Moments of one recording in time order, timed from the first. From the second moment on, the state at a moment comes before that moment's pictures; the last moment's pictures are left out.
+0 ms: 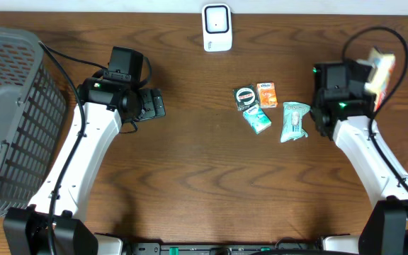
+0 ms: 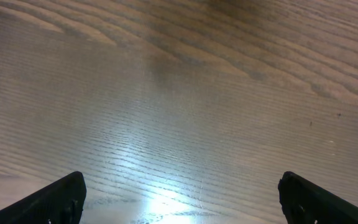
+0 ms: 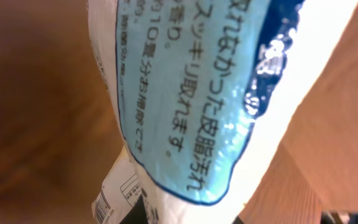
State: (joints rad) left arm -0.19 1.55 1.32 -1.01 -0.06 -0.41; right arm 0.08 1.55 1.03 -0.48 0.98 0.24
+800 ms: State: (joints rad) left arm -0.19 1.55 1.32 -1.01 -0.06 -0.41; right arm 0.10 1.64 0.92 -0.43 0.75 0.27
